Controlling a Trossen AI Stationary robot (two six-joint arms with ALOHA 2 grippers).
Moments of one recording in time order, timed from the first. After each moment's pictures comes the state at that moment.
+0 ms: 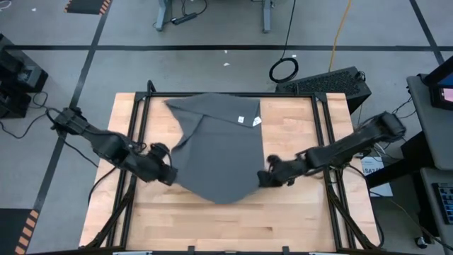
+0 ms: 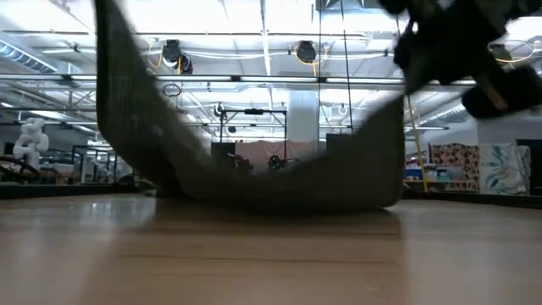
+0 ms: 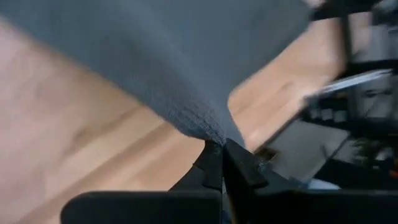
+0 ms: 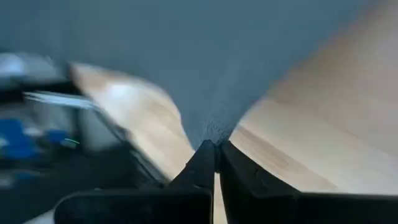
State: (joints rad) left arm -0.51 1.14 1.25 -1.06 -0.20 -1.61; right arm 0.35 1.28 0.74 -0.21 0.03 1.67
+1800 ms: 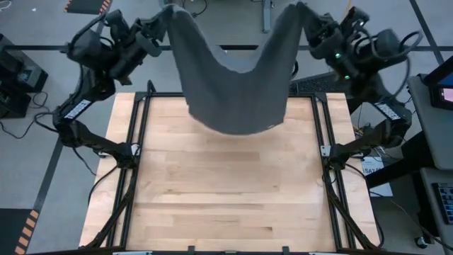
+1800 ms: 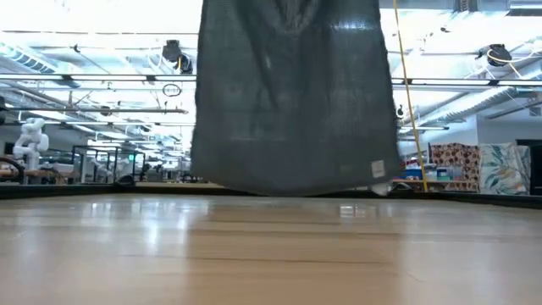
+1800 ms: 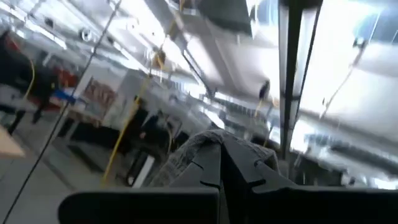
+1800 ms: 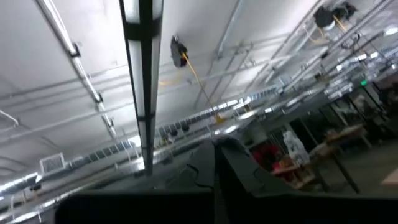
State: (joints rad) left arm 0.38 1.33 1.88 -0.04 -0.21 -0.39; right arm -0.32 1.35 1.95 0.03 0.20 0.45
